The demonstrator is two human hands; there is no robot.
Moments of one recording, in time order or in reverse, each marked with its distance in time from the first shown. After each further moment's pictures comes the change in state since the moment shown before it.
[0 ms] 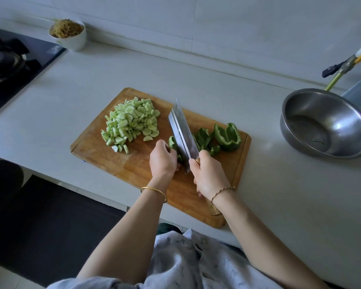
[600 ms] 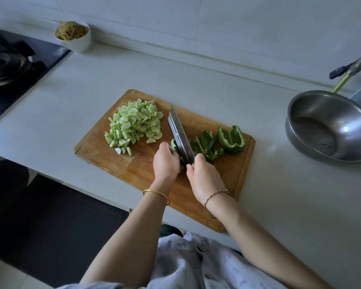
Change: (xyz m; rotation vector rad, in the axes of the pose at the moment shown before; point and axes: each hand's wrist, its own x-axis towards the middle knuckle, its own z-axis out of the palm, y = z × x) left_hand 0.005 0.000 -0.002 0.124 -0.029 0.027; right_hand 0.006 -0.011 0.013 -0.199 0.002 -0.042
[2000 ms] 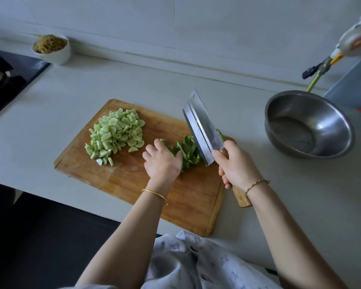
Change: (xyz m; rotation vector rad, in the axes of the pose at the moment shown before) left_hand -0.003 0.040 0.024 0.385 -0.010 0.007; right_hand -0.003 0.062 -0.090 0.286 0.093 0.053
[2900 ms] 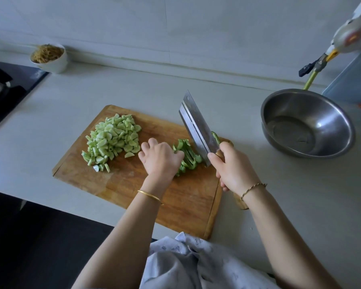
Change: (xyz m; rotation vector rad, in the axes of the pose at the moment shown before) left_hand 0.002 0.020 -0.017 0.209 0.053 0.163; right_hand 0.001 0.002 -0.007 -0.045 0.033 -0.001
